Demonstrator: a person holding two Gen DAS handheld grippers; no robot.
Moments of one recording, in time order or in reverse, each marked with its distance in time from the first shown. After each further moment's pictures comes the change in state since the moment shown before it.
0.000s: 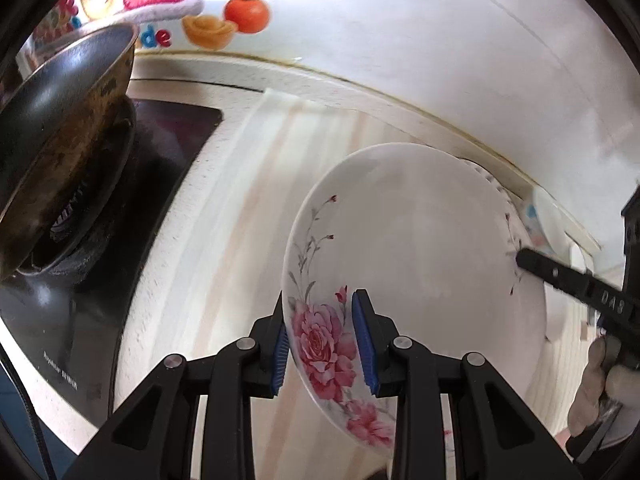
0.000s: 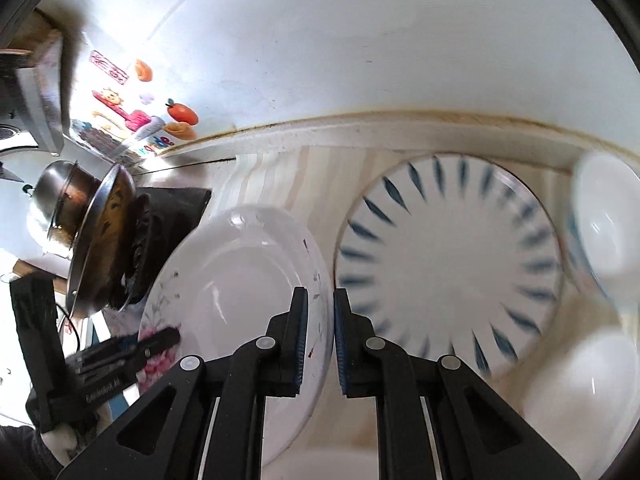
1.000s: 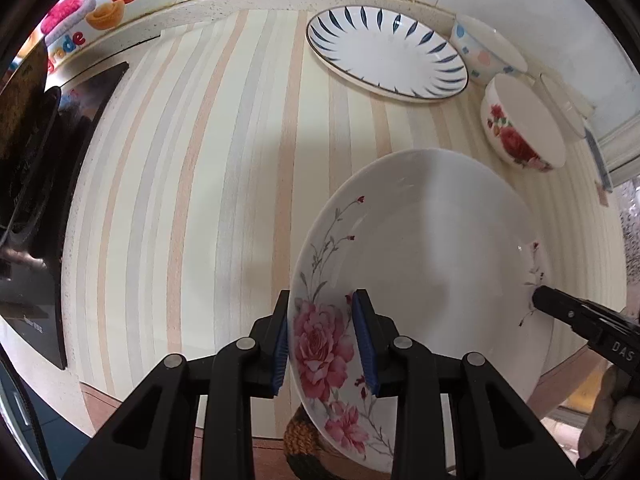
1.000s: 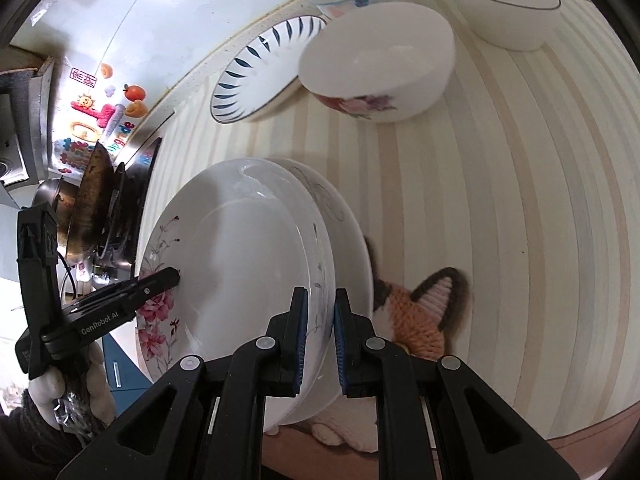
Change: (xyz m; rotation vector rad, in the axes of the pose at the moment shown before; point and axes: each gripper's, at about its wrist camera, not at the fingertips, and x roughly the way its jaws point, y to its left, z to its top) left arm 0.041 -0.094 -0.116 0.263 0.187 0.071; right arm -0.082 -0.111 -0.222 0.256 0.048 -0.040
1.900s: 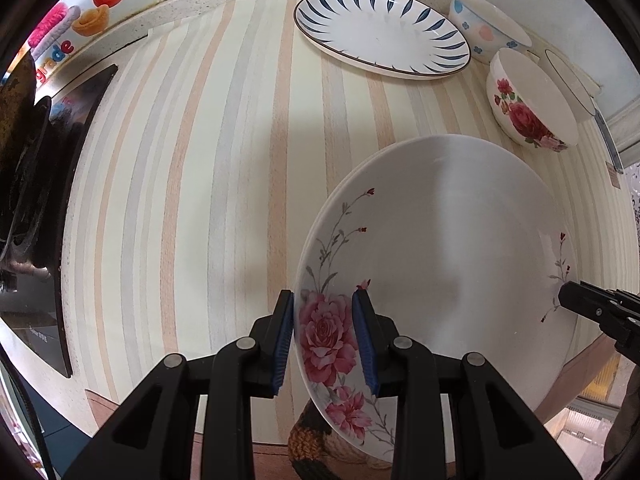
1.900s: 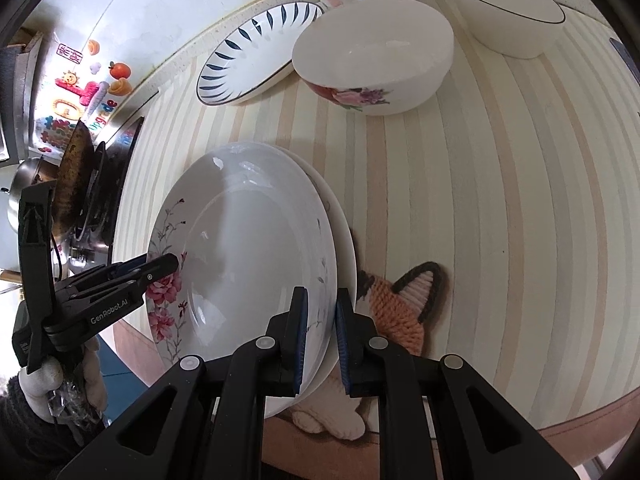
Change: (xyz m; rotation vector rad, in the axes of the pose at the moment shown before) left arm 0.009 -0.008 0.000 0.043 0.036 0.037; right arm 0.003 0.018 0.009 -0.035 0.059 -0.098
